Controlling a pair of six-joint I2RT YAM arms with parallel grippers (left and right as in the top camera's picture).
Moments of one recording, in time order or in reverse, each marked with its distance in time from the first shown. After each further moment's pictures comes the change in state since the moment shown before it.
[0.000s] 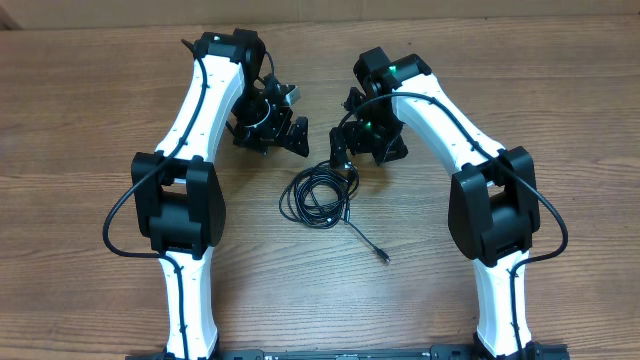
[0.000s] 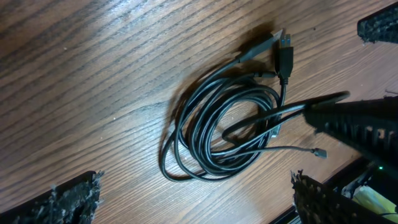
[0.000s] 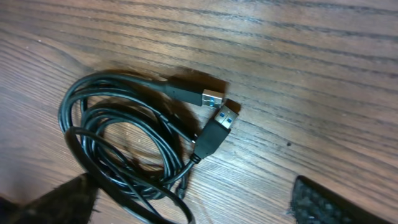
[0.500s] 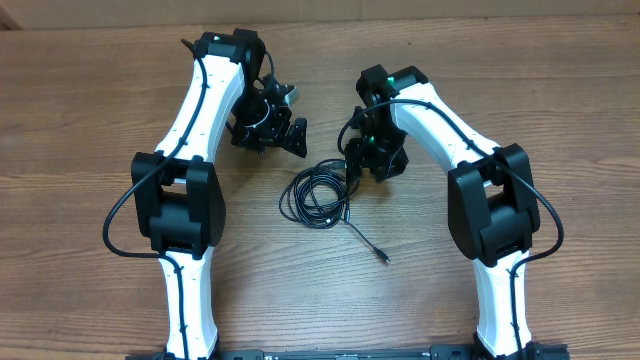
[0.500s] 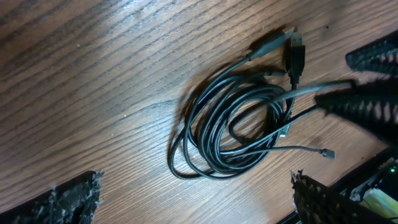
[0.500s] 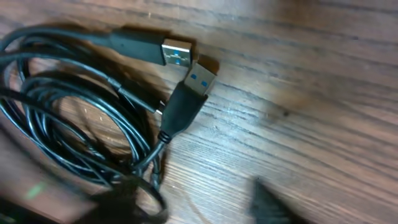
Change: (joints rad) left arm 0.000 0.000 0.000 0.000 -0.031 0.000; right arm 0.000 0.000 -0.098 -0.021 0.014 -0.006
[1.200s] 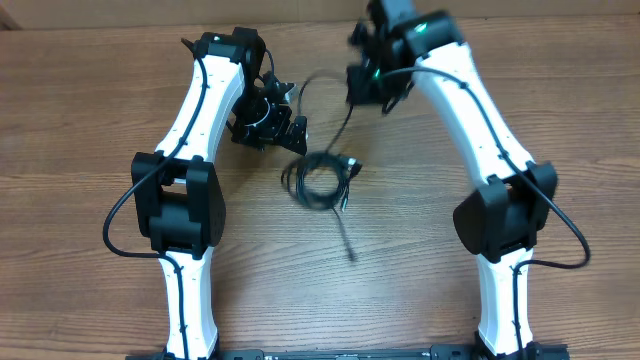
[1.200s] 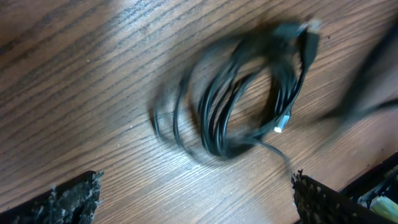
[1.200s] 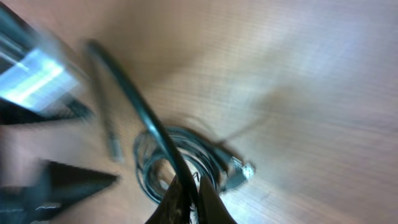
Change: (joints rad) left arm 0.000 0.000 -0.002 0.034 -0.006 0.000; right arm -0.055 0.009 0.566 -0.041 0.008 0.002
